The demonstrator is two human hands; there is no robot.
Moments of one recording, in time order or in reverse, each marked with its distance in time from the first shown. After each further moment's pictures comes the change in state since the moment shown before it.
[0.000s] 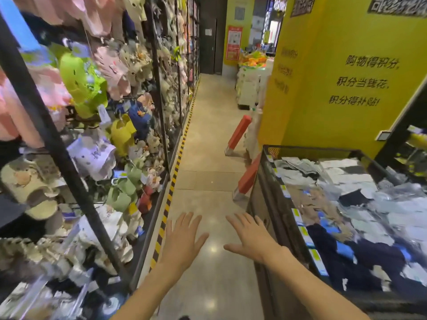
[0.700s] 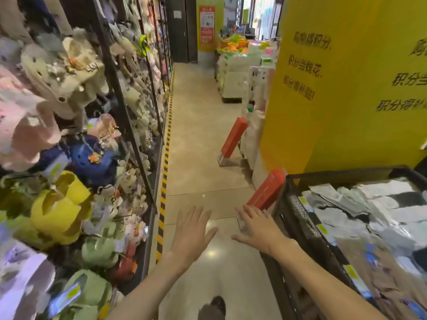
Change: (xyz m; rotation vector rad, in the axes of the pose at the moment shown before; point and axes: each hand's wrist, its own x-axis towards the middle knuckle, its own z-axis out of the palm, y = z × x) left_hand 0.543 -0.133 0.004 0.060 -0.162 0.197; right_hand 0.493 0.144 -0.099 0.107 0.047 0.179
